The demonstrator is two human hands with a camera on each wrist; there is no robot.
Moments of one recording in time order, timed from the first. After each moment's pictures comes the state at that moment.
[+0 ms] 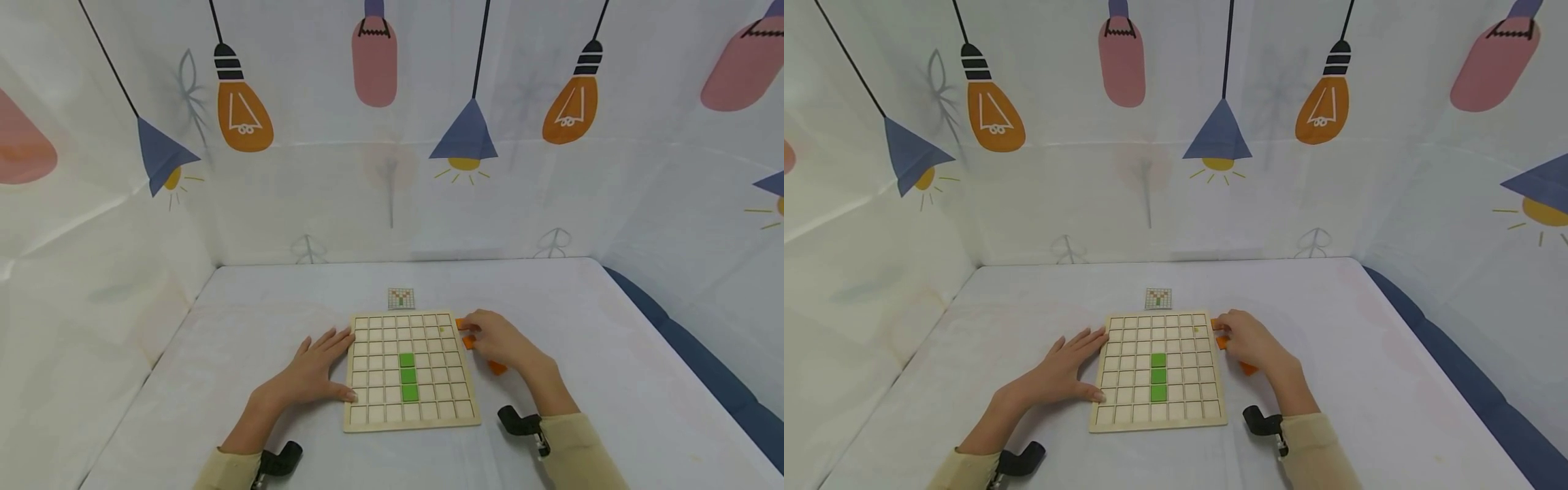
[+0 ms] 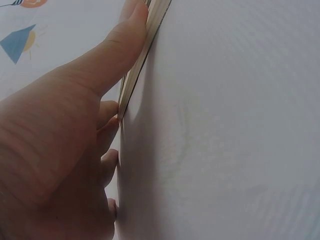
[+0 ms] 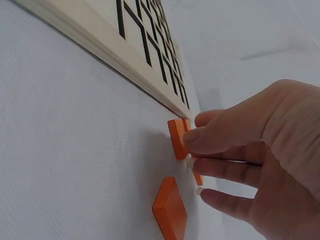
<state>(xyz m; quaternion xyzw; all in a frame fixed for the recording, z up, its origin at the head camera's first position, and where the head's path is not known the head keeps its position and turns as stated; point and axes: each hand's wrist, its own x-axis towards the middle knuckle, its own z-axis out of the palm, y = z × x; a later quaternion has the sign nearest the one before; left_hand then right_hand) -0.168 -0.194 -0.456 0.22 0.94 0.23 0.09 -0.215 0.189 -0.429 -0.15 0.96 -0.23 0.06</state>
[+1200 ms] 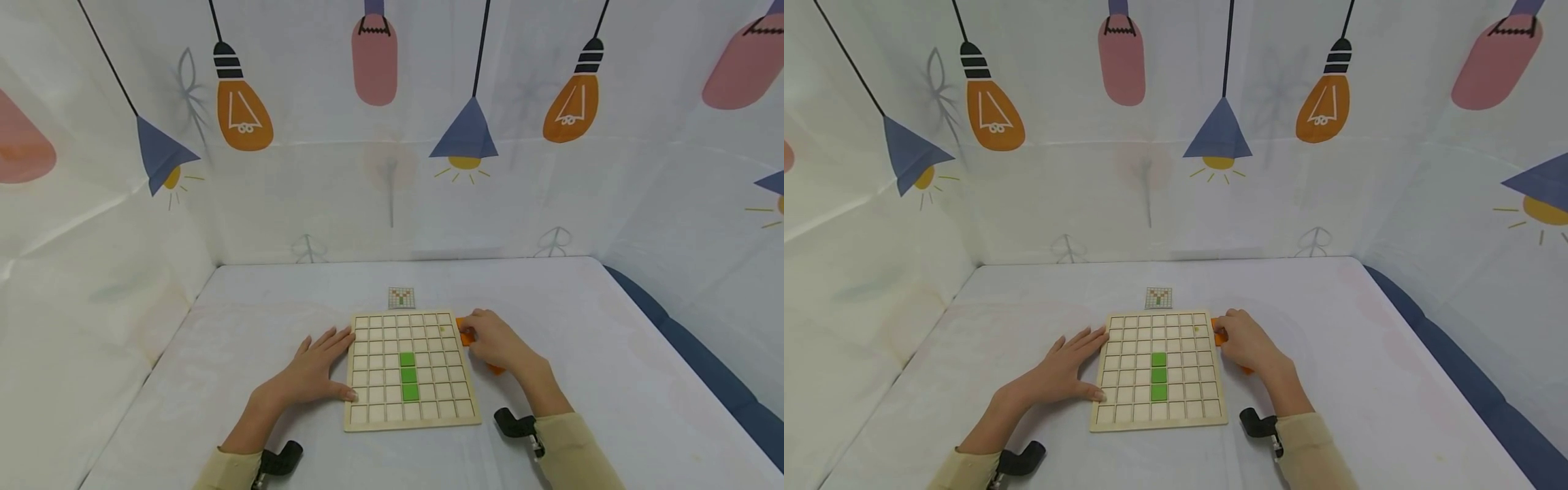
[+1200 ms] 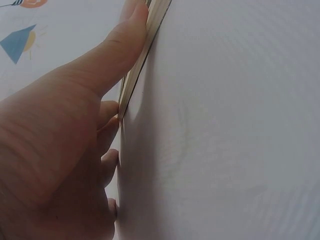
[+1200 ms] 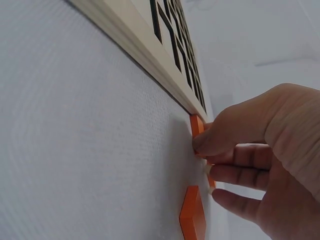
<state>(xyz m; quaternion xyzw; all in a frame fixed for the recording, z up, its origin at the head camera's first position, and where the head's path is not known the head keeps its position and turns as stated) -0.170 -0.194 -0.460 0.22 0.95 0.22 0.09 -0.215 0.182 -0.435 -0.17 0.97 -0.18 0.03</state>
